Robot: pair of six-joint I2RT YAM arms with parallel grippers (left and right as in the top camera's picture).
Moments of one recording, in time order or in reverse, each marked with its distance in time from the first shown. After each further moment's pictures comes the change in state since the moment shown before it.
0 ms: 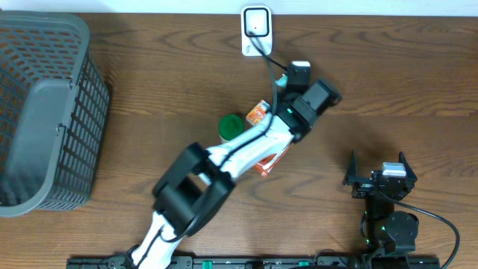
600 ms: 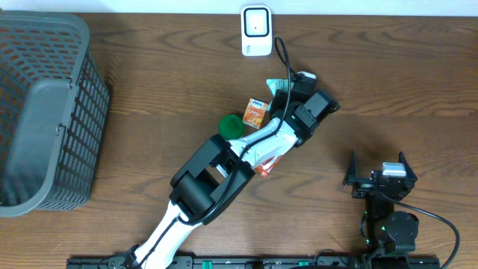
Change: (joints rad) left arm -0.005 0.122 0.000 0.123 -0.121 0.291; right arm 0.000 0.000 0.000 0.000 0.000 0.000
